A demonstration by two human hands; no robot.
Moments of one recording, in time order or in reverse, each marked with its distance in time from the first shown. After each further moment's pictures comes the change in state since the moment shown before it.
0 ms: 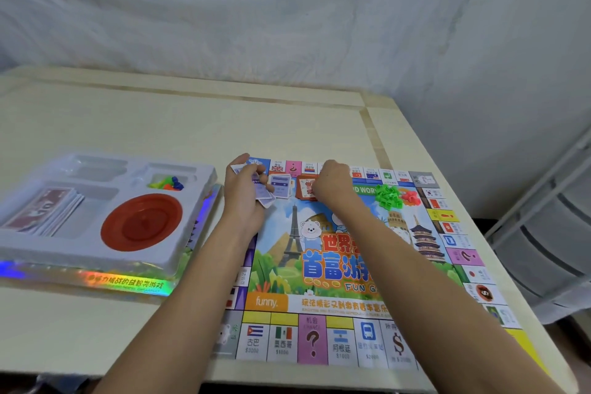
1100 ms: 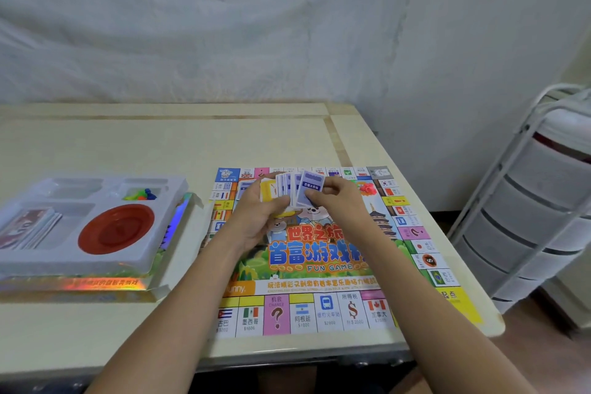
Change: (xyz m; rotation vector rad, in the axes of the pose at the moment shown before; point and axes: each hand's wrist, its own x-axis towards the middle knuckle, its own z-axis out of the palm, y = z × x) left_hand -0.069 -0.036 0.026 0.555 -0.441 -0.041; right_hand -0.108 0.078 -0.043 1.062 0.068 -0.050
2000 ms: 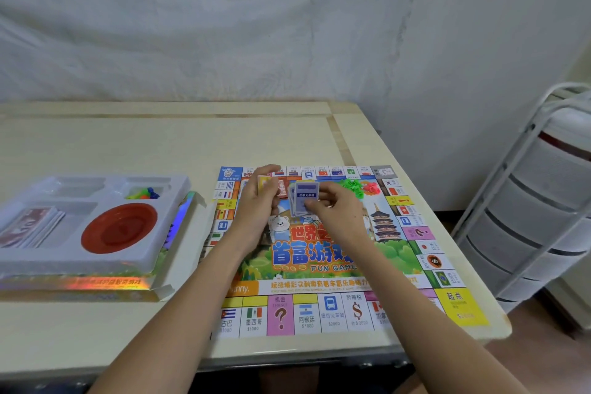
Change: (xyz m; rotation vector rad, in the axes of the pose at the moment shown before) left_hand 0.012 -0.009 -0.003 0.180 0.171 0.197; right_hand -0.007 0.020 0.016 -0.141 0.069 -0.168
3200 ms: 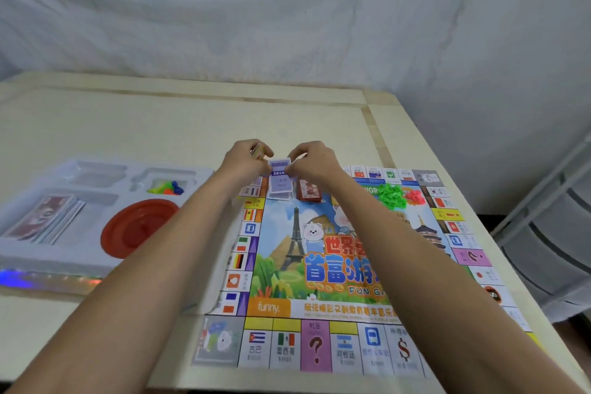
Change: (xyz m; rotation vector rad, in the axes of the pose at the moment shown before) left_hand 0.104 0.024 -0.086 0.647 0.048 -0.096; right_hand 0.117 -0.047 0.091 -0.421 -0.304 0.094
